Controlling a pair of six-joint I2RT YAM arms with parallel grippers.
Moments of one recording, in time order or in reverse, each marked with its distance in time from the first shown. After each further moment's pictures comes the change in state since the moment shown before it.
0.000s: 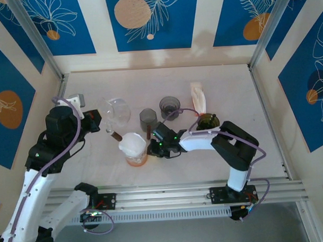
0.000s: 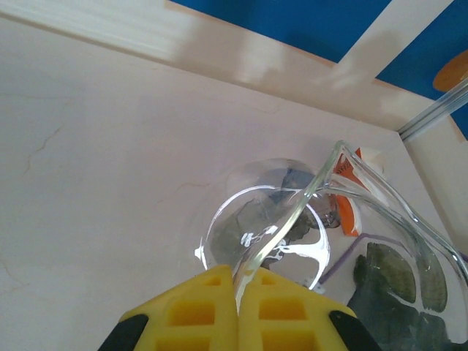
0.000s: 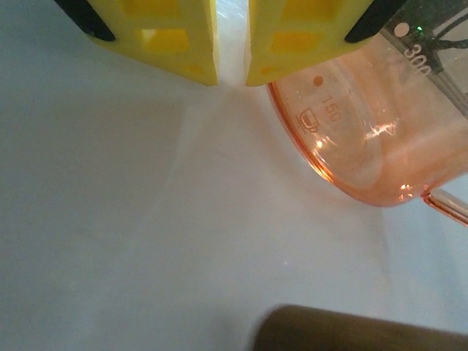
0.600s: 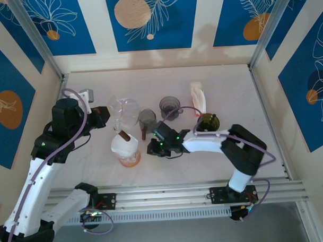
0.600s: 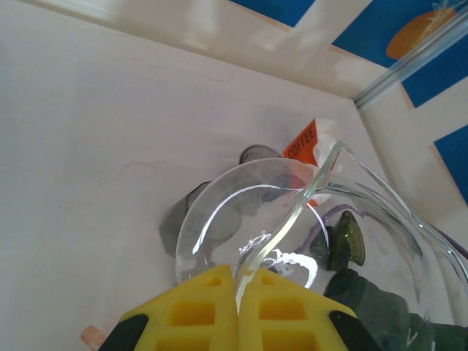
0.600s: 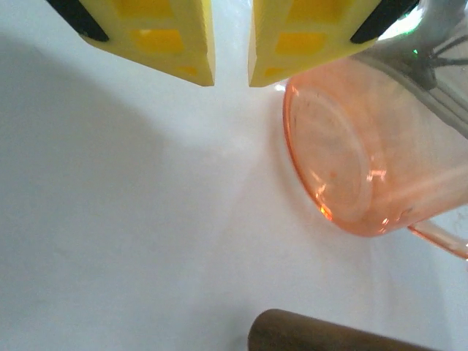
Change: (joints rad) left arm 0.003 0.092 0.018 0.044 0.182 -0.032; right arm 0.016 -0.156 -0.051 -0.069 0.059 -0.028
